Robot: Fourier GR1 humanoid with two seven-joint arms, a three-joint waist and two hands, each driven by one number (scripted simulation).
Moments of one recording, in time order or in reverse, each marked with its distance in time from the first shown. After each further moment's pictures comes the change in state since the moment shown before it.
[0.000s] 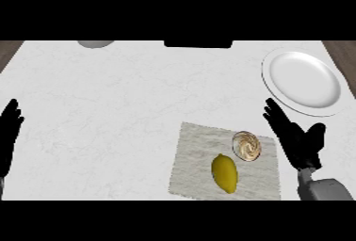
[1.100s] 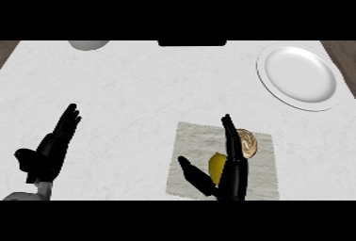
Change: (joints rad) left arm -0.012 -0.195 -0.110 0.052 0.025 -0.198 -0.287; right arm 0.082 0.297 0.501 -0.160 0.952 -0.982 0.239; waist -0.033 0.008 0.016
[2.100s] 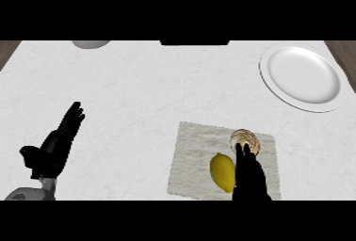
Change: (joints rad) left arm -0.031 -0.028 0.016 0.045 -0.022 -0.037 -0.022; right arm 0.215 -0.013 0.105 -0.408 0.548 0.803 0.750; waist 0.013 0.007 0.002
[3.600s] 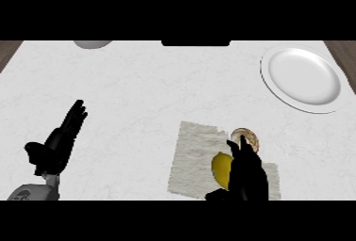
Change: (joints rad) left arm -0.019 -0.056 0.059 0.018 -0.069 -0.048 0.016; right arm -0.149 0.016 -0.185 0.200 -0.200 0.188 0.007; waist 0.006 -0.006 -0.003
